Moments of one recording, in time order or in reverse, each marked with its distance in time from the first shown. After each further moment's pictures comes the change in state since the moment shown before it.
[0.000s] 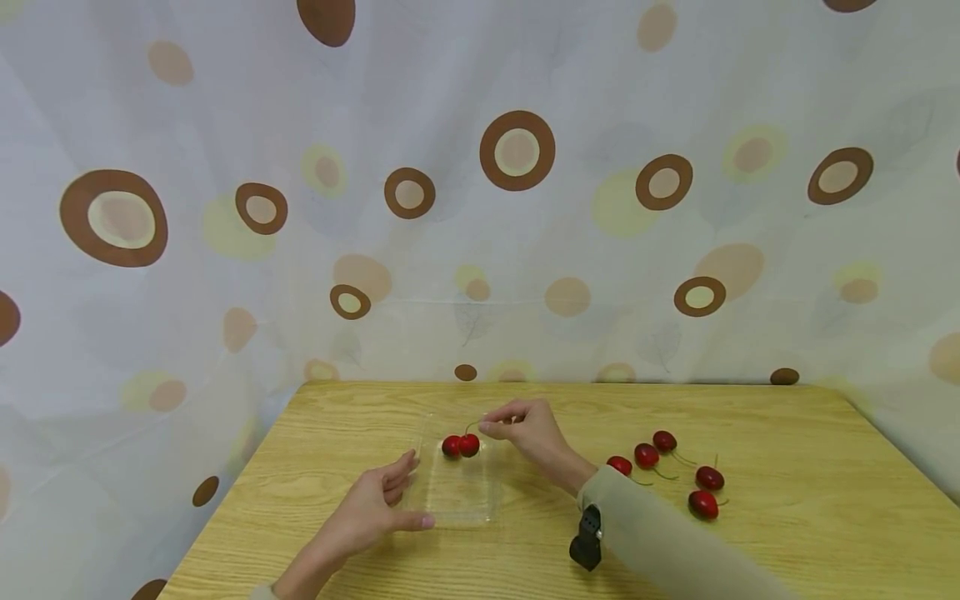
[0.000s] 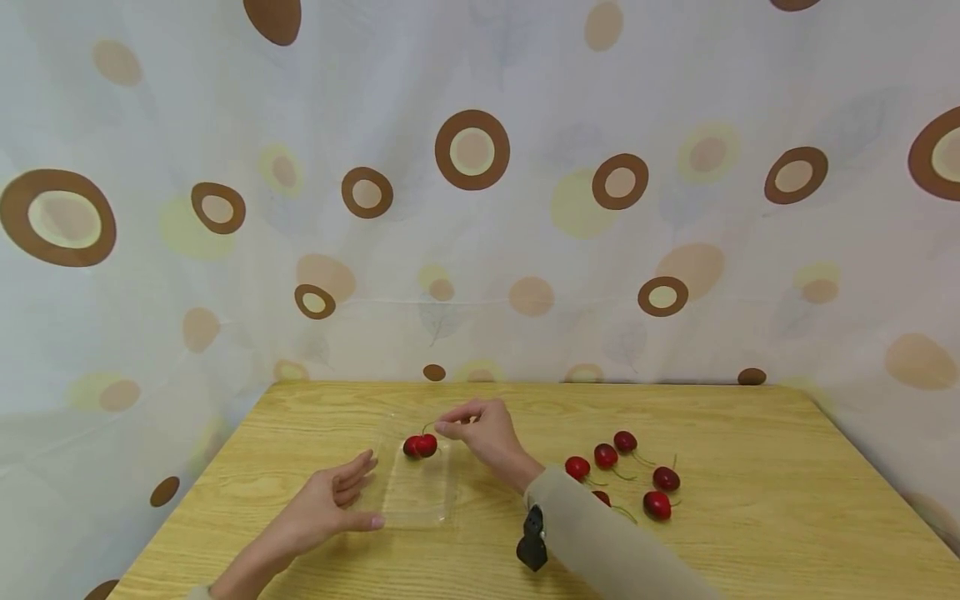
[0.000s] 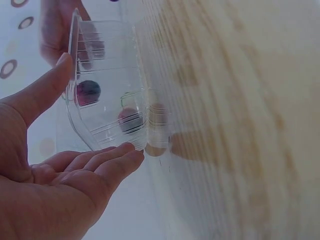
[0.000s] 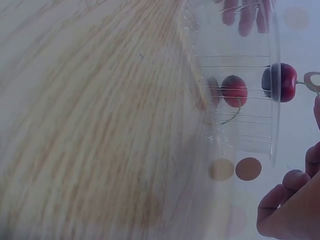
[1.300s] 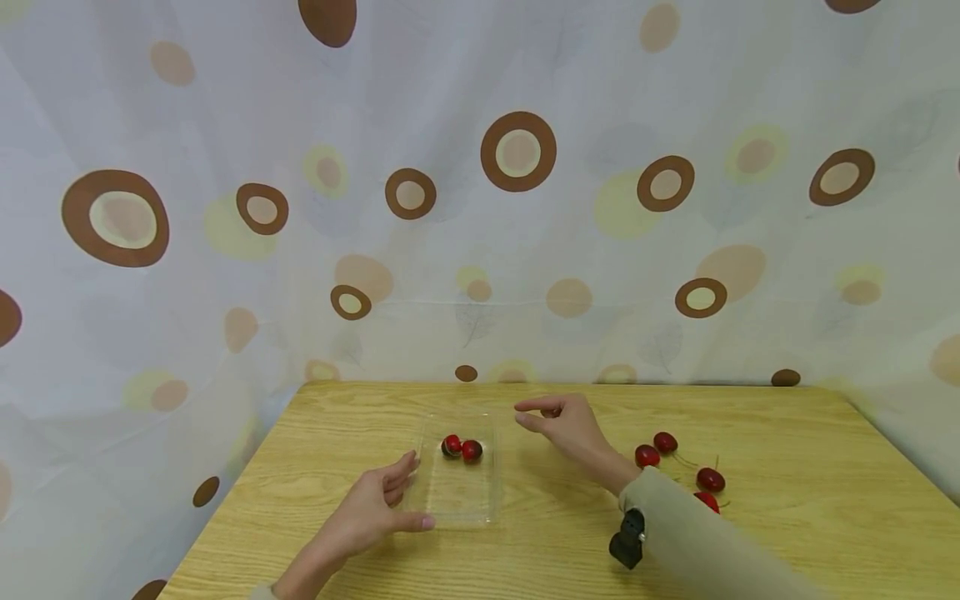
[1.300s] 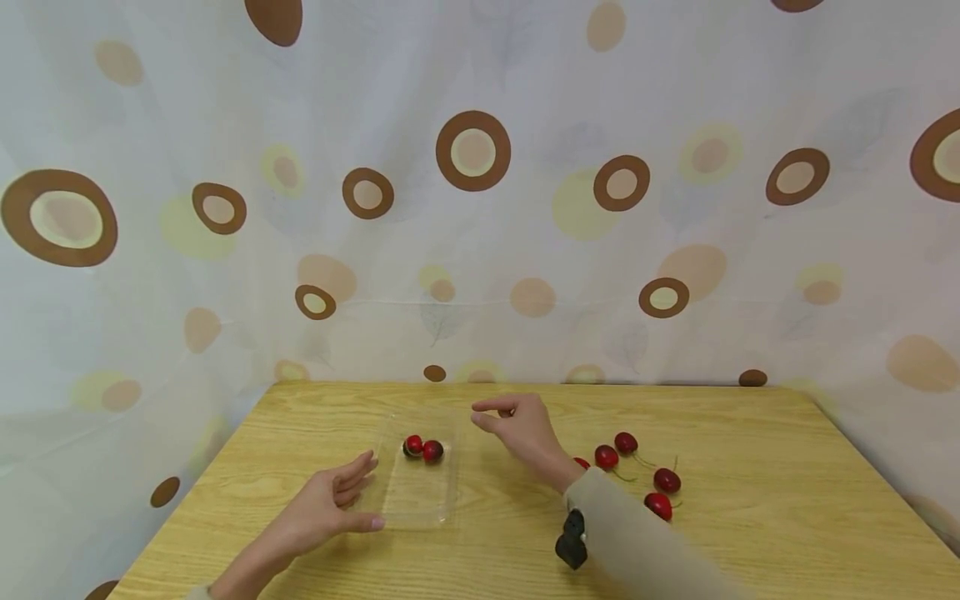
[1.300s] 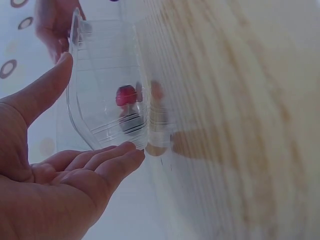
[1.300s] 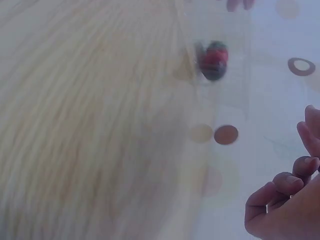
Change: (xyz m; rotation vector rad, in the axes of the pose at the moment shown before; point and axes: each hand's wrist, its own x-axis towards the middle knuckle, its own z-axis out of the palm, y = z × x) left_hand 0.001 -0.001 -0.001 0.007 -0.005 -0.004; right_hand -0.016 -0.014 -0.046 -0.157 0.019 -0.022
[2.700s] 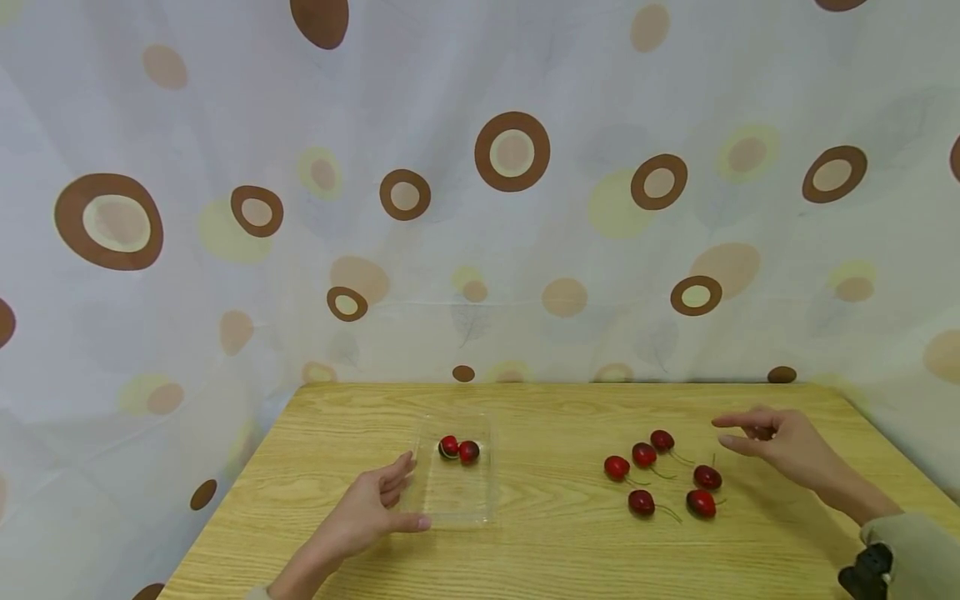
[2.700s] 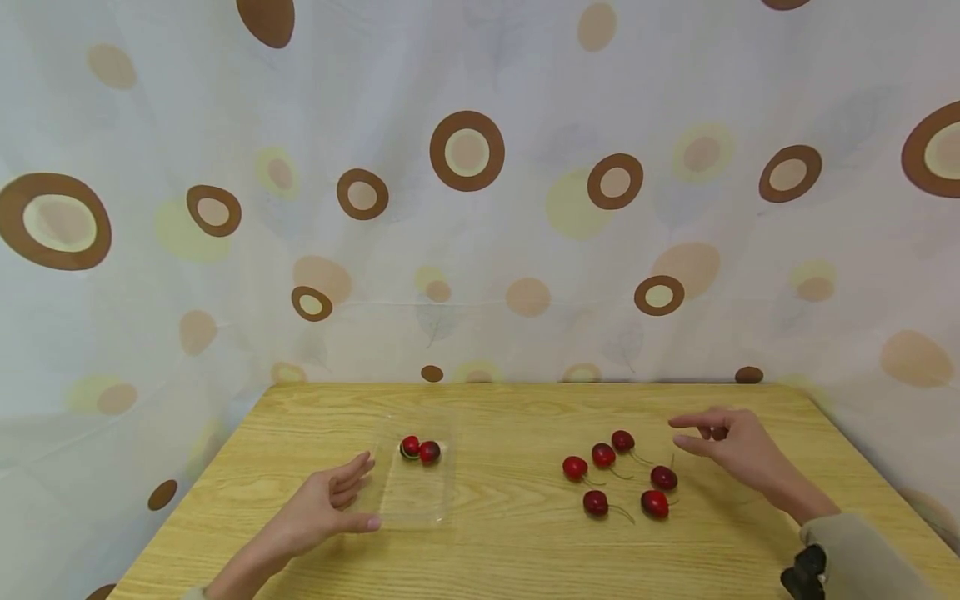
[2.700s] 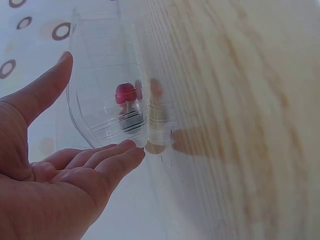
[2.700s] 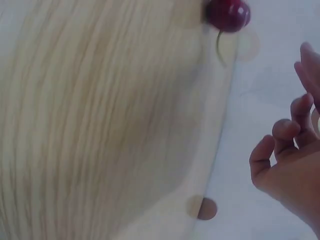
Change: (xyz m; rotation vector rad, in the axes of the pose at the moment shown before) left_hand 0.000 0.000 -0.001 0.008 -0.017 -0.011; right_hand -0.076 0.083 -0.240 -0.453 0.006 0.033
